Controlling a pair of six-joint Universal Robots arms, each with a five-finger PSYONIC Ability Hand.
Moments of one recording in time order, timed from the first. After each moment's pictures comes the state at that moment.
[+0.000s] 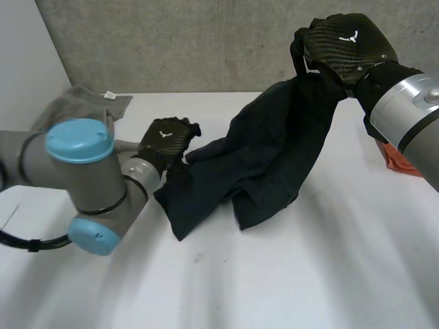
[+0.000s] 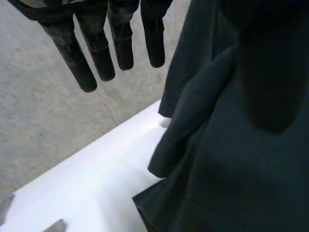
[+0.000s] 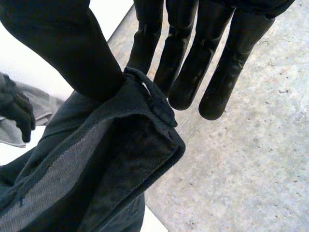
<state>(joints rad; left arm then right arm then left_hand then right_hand) 4.22 -2.18 -1.35 3.40 -1.46 3.34 1.94 -1.45 1.37 -0.07 1.23 2.89 0.40 0.39 0.39 0.38 0.17 0.97 1.18 1.18 1.19 0.99</state>
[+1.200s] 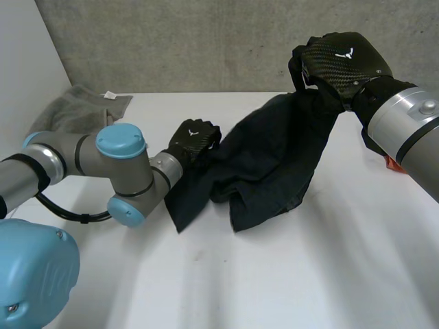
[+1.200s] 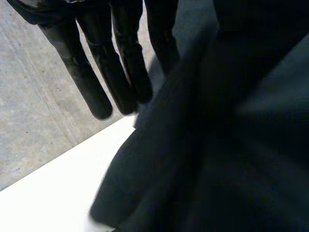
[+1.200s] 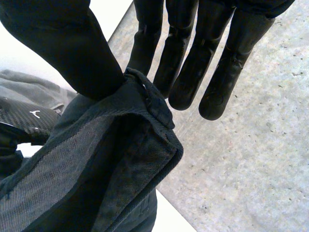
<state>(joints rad) 4.23 -2.59 -0.87 3.39 -1.27 3.31 1.93 -1.44 1.40 -0.04 1.22 2.89 0.94 0.91 0.91 0.91 0.72 0.97 1.18 1.18 1.19 0.99</state>
